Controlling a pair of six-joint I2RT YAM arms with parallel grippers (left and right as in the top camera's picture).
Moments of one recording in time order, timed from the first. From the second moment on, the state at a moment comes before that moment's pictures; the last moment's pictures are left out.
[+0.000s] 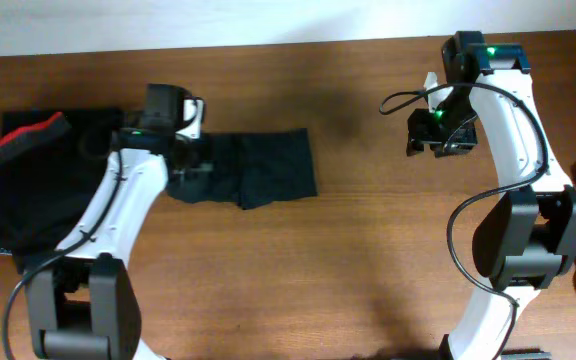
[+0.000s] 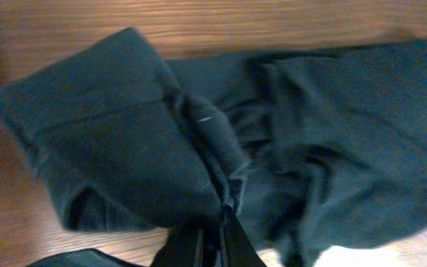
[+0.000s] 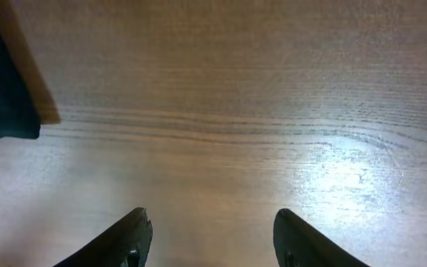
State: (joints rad) left arm -0.15 1.77 1.34 -0.66 0.07 -0.07; right arm -0.04 2.05 1.91 -1.45 -0.14 -0.01
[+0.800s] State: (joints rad) left arm -0.50 1.79 1.47 -0.58 0.02 -0.28; right arm -0.04 2.05 1.91 -1.46 -0.14 -0.01
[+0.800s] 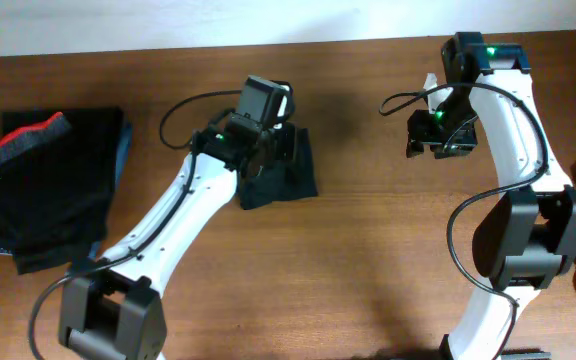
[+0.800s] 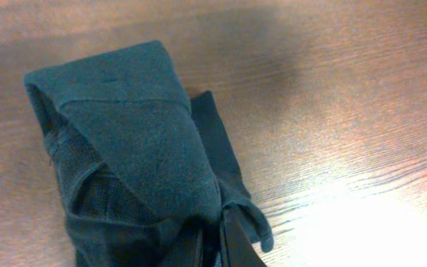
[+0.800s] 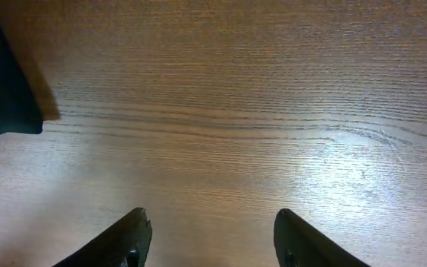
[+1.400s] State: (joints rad) left arm -0.59 1.96 1.52 -0.48 0.25 -0.36; right arm -0.04 2.05 1.91 -1.46 -0.14 -0.01
